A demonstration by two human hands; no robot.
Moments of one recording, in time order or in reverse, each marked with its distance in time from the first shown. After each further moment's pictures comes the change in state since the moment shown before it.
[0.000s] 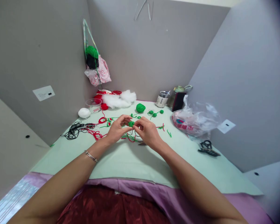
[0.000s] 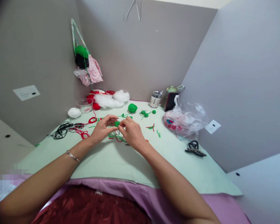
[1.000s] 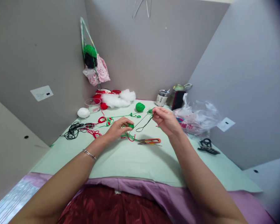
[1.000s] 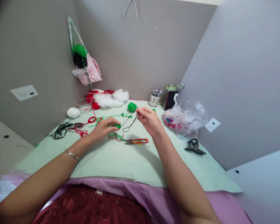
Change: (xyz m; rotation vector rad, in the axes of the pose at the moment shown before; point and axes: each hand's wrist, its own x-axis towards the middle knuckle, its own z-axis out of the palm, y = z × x) left_hand 0.004 -0.007 -0.010 0.098 -0.158 -0.085; right_hand 0.021 0.036 -0.057 1.060 0.091 0.410
